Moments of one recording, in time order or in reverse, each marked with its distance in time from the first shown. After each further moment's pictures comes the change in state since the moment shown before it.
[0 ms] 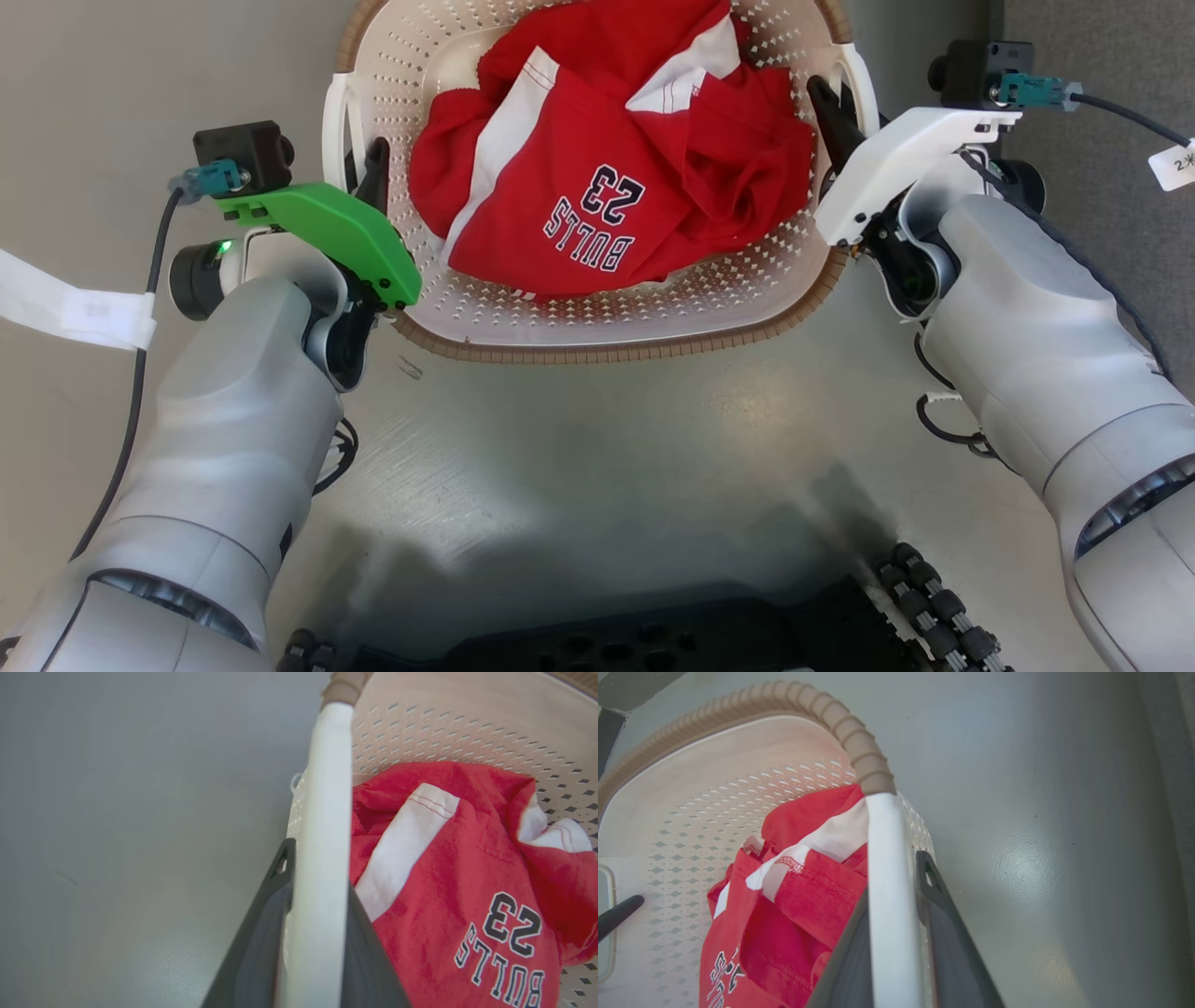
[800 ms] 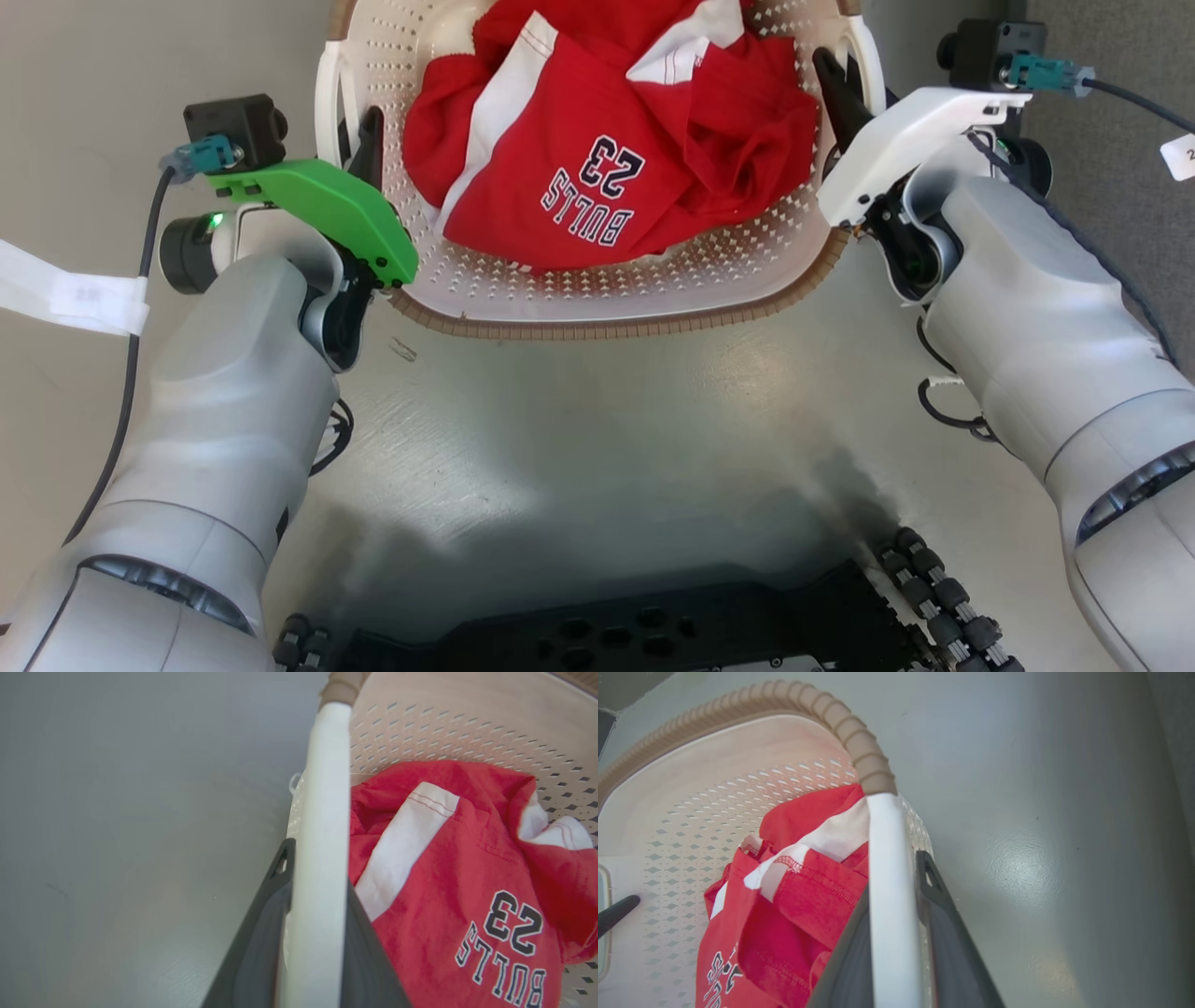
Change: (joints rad) left arm -0.030 0.000 0.011 -0.001 0.033 -0.001 -0.022; right arm -0.029 0.003 -0.003 0.012 -0.011 0.005 -0.037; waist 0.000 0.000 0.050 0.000
